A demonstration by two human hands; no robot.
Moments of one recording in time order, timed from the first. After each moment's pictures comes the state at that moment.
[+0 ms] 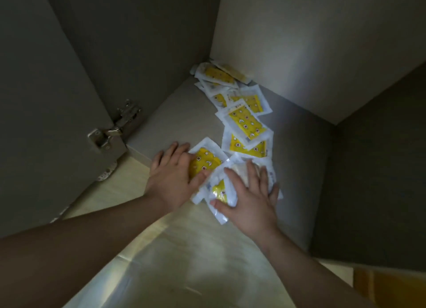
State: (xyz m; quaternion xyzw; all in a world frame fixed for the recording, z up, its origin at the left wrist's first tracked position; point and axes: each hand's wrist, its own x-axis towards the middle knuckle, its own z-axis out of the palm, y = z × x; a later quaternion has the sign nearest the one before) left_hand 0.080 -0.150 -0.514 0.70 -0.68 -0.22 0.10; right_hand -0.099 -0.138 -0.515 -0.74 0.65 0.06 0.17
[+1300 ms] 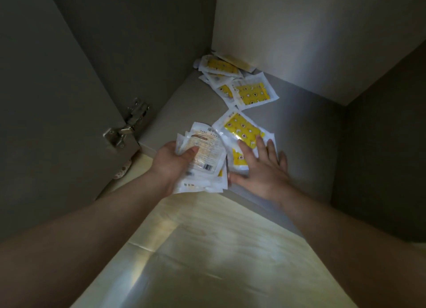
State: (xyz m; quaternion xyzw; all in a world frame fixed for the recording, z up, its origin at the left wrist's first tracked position) left_hand 0.095 -0.160 -0.499 0.68 -0.26 -0.54 0.41; right_hand -0.098 -0.177 -0.502 -0.74 0.63 0.13 0.19
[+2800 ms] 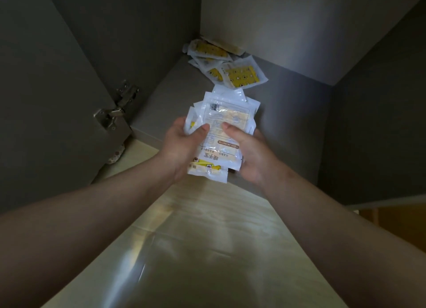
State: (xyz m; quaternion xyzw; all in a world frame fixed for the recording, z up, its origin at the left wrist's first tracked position) left_hand 0.062 -0.143 -0.472 0.60 -0.28 -0.59 0.47; right_hand -0.063 -0.152 -0.461 -0.20 0.55 -0.40 0.70
